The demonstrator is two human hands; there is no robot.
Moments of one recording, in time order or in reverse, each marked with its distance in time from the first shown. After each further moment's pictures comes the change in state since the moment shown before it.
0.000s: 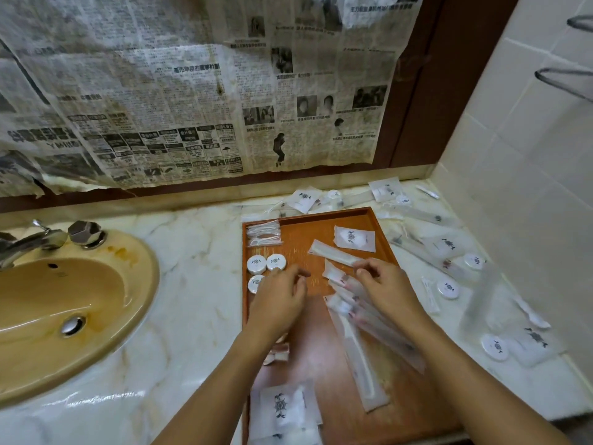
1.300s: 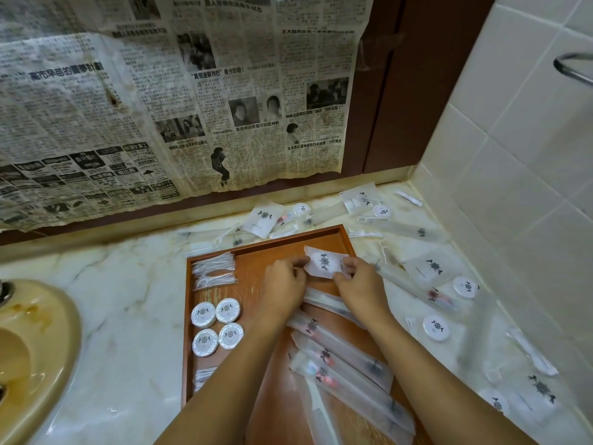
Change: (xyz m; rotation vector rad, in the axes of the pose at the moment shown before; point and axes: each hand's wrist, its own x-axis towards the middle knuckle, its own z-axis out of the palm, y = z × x) left_hand 0.153 0.048 0.074 -0.105 -0.046 -0.155; right_hand 0.124 0.054 0.004 0.041 0.118 0.325
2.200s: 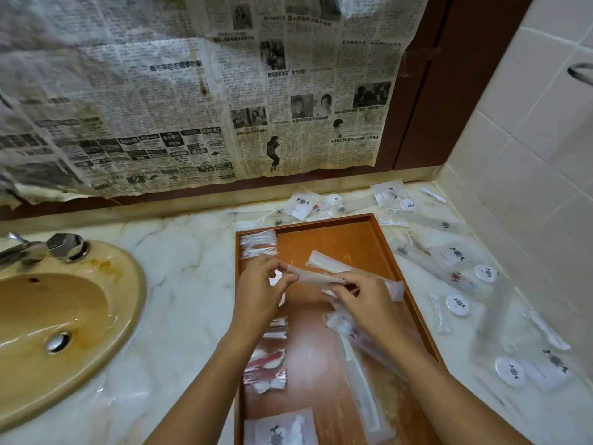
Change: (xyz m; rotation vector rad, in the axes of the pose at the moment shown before) left_hand -0.098 -0.055 -0.091 -0.109 0.206 0.148; right_hand -0.103 -0.013 0.018 0.079 -0.178 -0.416
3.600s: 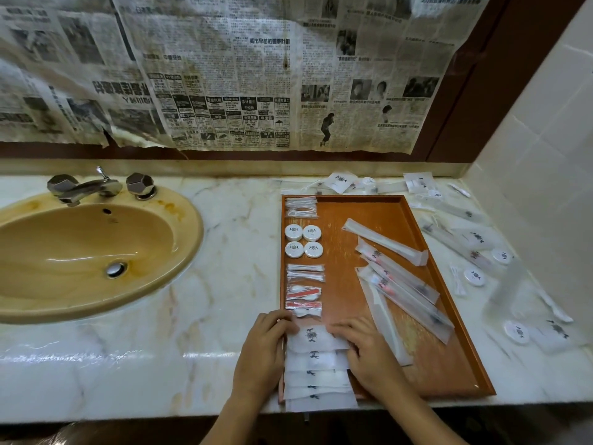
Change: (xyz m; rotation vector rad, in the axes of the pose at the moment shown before) left_hand -0.215 -0.107 -0.023 0.108 0.020 0.121; right_hand -0.168 0.026 0.074 -0.348 -0.242 -0.203
